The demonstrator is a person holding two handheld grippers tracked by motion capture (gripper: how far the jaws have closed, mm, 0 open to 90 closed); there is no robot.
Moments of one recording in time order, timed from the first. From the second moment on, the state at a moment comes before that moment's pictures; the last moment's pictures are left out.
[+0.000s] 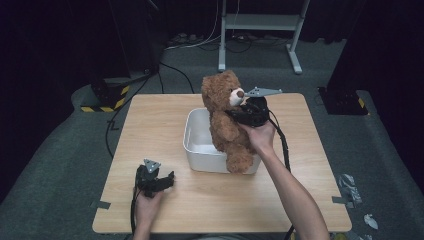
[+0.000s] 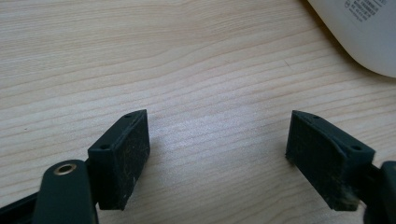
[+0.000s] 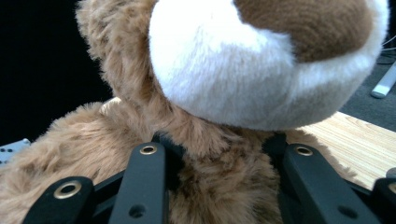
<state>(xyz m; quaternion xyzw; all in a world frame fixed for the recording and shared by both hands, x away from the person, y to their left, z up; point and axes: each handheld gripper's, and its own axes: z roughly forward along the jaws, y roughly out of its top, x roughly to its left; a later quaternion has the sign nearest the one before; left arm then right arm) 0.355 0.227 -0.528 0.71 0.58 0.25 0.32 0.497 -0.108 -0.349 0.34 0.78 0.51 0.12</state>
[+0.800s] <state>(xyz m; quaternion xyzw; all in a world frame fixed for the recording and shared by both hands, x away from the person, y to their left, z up) 0.355 0.227 -0.528 0.71 0.58 0.25 0.32 0.498 -0.102 -0.360 0.34 0.79 0.50 0.12</state>
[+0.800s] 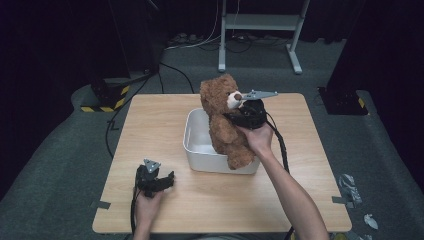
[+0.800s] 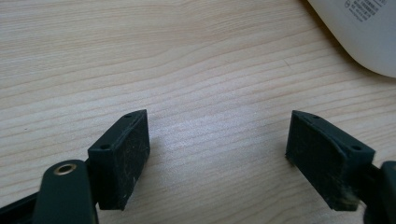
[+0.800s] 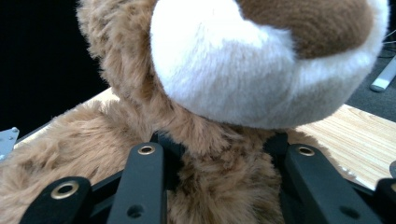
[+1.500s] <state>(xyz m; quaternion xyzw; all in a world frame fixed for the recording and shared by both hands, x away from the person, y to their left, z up) 0.355 0.227 -0.528 0.71 0.58 0.25 0.32 0.498 -0.100 -0.365 0.34 0.80 0.49 0.11</state>
